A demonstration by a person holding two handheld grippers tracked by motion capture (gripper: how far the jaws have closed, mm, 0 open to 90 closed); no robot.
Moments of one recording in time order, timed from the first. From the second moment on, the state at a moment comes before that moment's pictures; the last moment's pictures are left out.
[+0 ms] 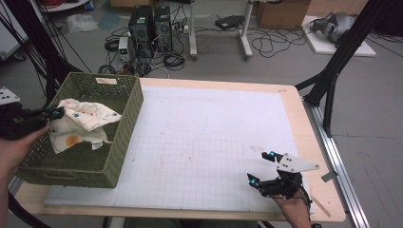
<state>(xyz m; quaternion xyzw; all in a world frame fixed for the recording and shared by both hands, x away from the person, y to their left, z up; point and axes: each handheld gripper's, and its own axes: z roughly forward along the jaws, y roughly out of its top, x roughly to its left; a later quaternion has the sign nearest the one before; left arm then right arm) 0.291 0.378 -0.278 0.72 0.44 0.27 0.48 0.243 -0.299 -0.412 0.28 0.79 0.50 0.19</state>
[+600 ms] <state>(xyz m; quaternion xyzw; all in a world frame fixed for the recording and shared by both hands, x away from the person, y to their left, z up) 0.284 0.382 -0.252 0.70 0.43 0.28 0.49 0.243 -0.299 -0.412 0.28 0.79 0.51 0.19</state>
